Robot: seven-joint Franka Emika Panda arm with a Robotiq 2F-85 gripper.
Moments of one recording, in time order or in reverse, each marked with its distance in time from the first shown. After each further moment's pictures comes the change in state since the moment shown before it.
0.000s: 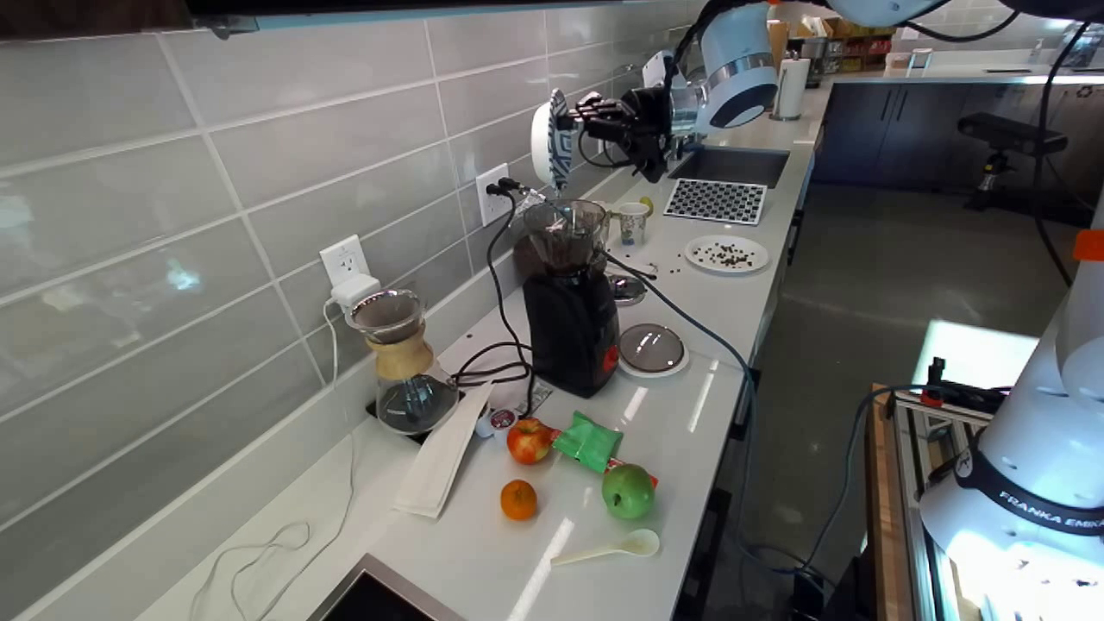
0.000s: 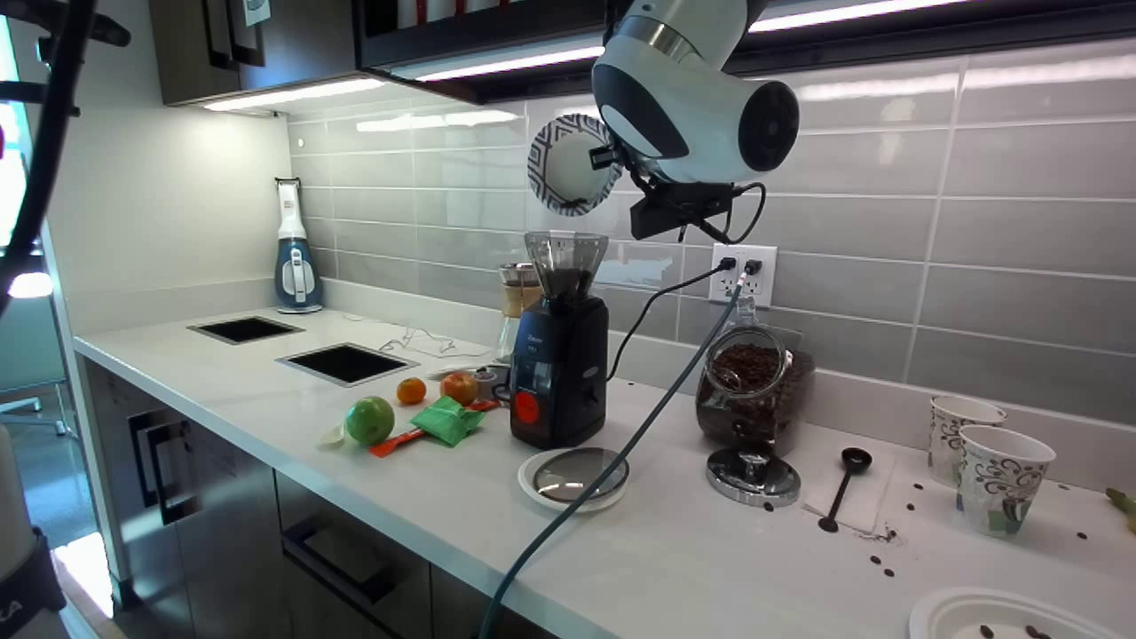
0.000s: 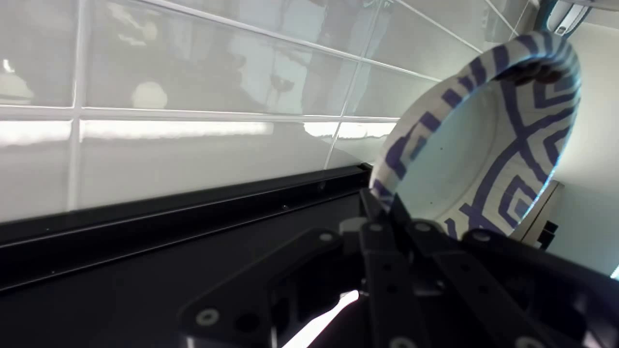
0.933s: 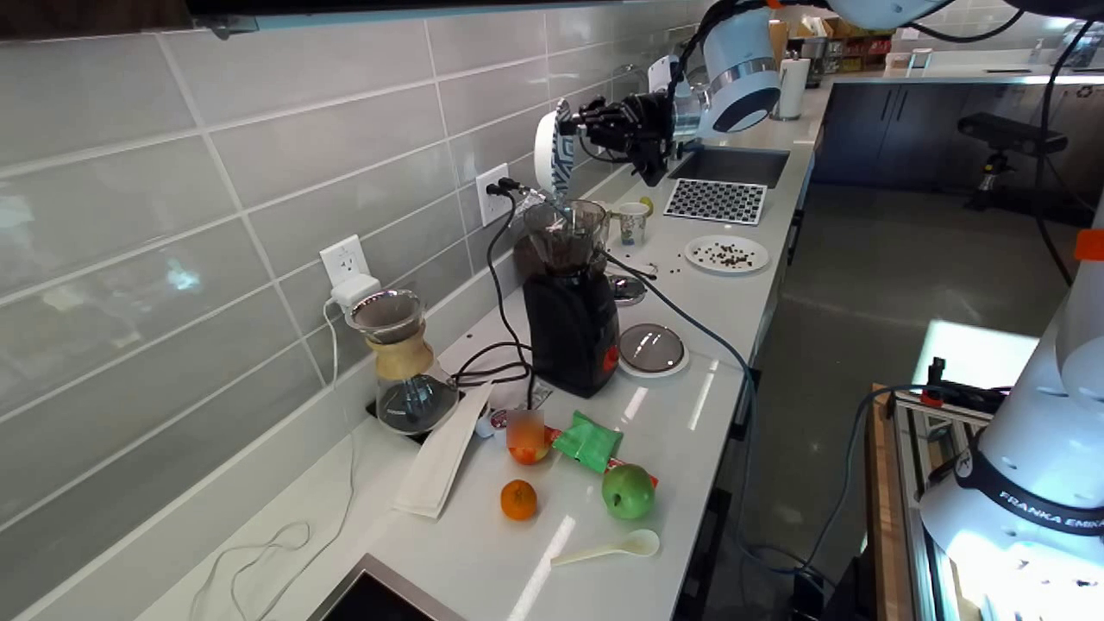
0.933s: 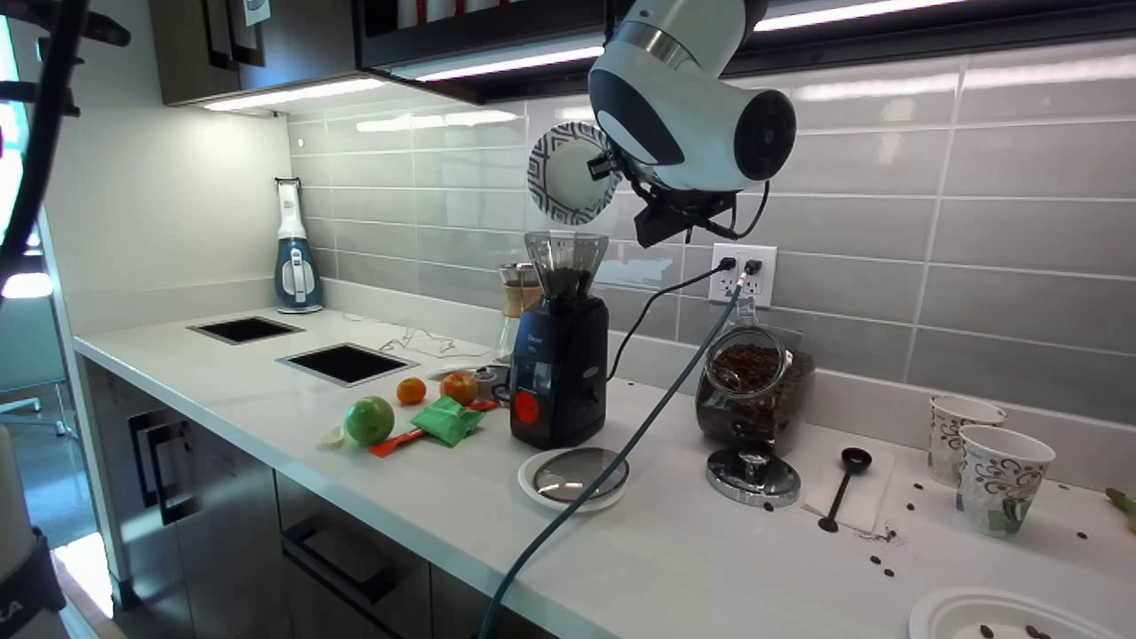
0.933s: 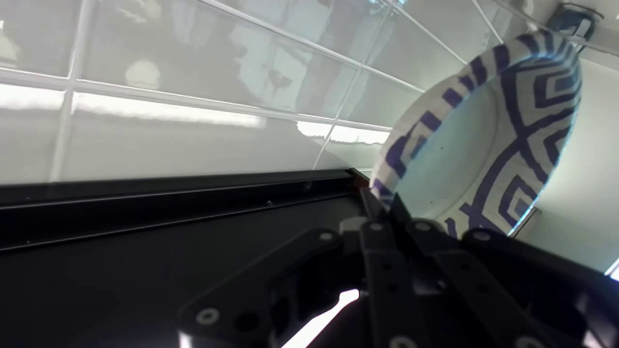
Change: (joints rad) arm -0.002 -0.006 -0.002 -0.025 0.000 -0.002 -0.139
